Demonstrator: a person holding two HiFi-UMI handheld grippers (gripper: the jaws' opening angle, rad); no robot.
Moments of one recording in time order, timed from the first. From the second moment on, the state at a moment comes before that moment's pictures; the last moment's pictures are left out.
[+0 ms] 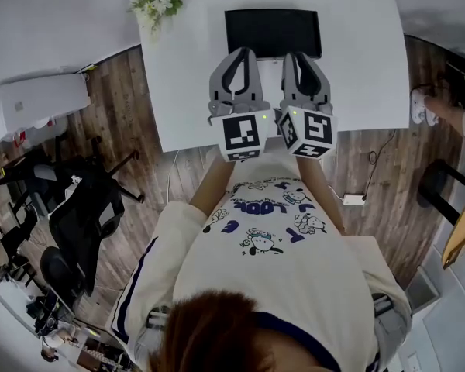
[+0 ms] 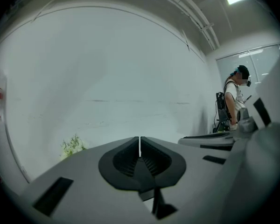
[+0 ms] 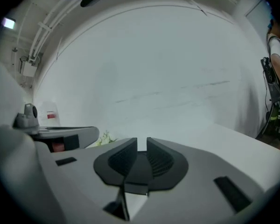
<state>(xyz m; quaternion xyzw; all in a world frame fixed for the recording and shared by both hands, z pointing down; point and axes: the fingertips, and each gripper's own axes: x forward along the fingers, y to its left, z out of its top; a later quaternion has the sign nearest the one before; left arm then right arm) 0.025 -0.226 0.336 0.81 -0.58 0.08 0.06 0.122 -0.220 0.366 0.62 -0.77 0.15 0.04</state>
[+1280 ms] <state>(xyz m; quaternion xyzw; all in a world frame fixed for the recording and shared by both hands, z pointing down) 0.024 -0.215 0.283 0.81 -0.59 0.04 0.00 0.115 -0.217 0.317 0.61 -0.78 0.09 0.02</state>
